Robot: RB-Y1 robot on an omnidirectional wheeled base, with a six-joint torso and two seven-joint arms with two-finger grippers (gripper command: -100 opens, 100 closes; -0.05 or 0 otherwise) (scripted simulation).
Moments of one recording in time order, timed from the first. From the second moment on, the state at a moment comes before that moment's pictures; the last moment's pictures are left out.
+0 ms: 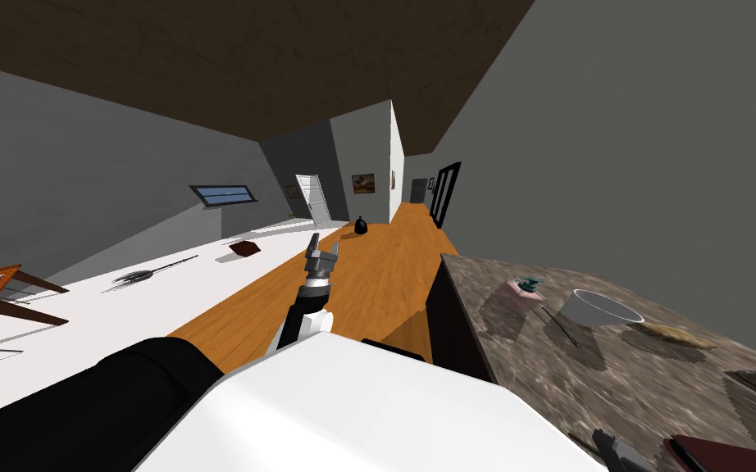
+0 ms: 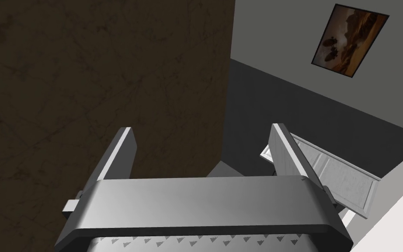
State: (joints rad) left arm 0.54 0.00 -0.03 -2.38 0.03 -0.37 0.17; right arm 0.97 -0.51 -0.59 -2.20 2.01 -1.21 0.29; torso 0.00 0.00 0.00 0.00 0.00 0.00
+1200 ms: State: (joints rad) left arm 0.54 0.00 -0.03 -2.38 0.03 -0.37 0.17; right arm 1.06 -0.54 -0.72 -2.25 1.88 -1.25 0.34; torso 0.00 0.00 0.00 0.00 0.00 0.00
